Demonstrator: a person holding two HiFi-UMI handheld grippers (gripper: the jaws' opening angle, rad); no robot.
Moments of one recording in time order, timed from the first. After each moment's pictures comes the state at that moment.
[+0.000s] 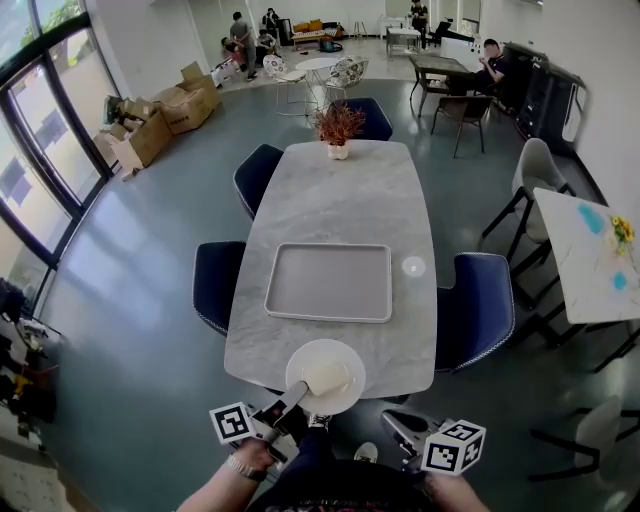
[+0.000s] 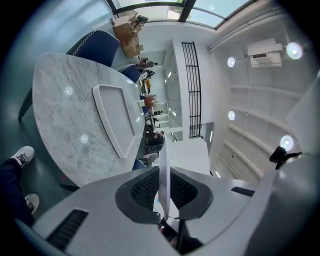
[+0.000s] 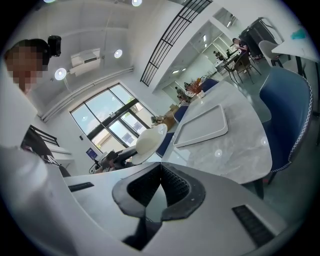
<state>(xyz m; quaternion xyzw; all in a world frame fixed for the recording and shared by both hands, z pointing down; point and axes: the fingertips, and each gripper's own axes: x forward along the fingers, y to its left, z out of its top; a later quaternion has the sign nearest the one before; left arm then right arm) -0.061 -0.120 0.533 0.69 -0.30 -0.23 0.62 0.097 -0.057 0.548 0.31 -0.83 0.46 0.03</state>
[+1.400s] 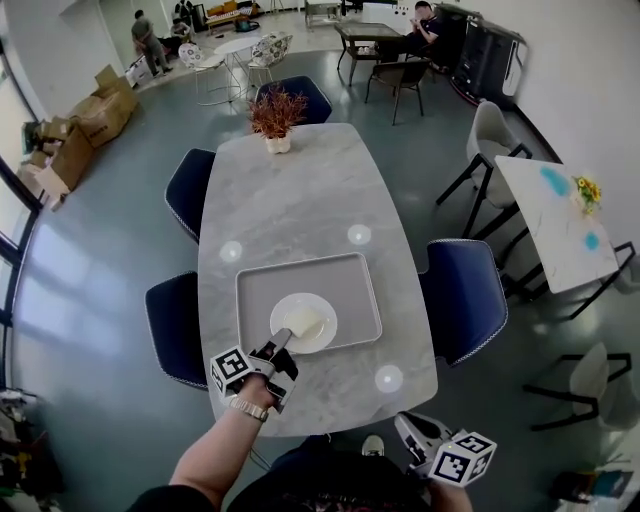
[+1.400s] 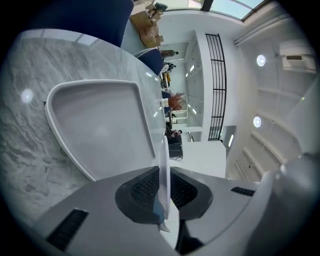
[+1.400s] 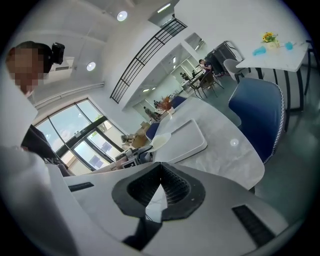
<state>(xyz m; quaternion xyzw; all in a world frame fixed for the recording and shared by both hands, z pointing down) -0.100 -0.380 0.650 0.63 -0.32 -0.16 0.69 0.086 -0.138 0.559 0.49 -0.73 0.48 -0.03</state>
